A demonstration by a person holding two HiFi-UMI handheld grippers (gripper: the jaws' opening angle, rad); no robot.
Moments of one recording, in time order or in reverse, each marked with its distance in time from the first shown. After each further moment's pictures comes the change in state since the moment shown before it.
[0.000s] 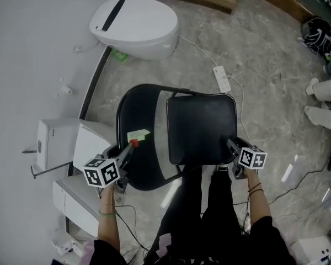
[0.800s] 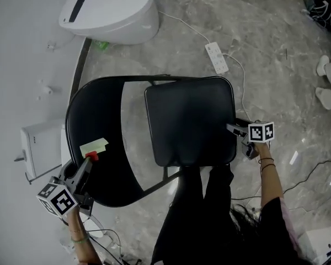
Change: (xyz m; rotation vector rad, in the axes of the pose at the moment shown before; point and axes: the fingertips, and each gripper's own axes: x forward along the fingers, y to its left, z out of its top) left arm 0.016 -0.005 0.005 0.072 0.005 0.081; right arm 0.121 -0.136 -0.031 0.044 0.204 0.294
